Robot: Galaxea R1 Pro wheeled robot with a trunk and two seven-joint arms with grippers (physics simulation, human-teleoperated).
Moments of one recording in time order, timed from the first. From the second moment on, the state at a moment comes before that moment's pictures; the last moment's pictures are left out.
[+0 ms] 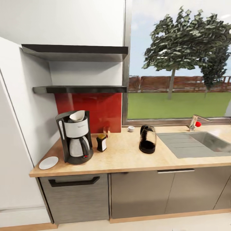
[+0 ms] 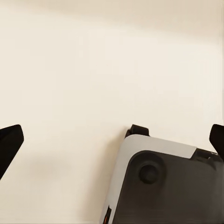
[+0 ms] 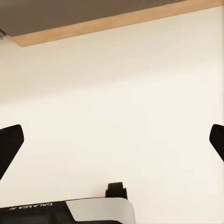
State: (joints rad) left arm -0.13 0.15 0.11 -0.09 0.16 -0.09 -0.04; right arm -0.43 -0.11 0.24 -0.03 -0.37 0.01 0.08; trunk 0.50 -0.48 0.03
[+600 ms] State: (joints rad) left arm -0.18 0.06 -0.15 -0.54 -0.14 -0.09 -0.47; right arm -0.42 -0.11 0.24 -0.03 -0.36 0.00 0.07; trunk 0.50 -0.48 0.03
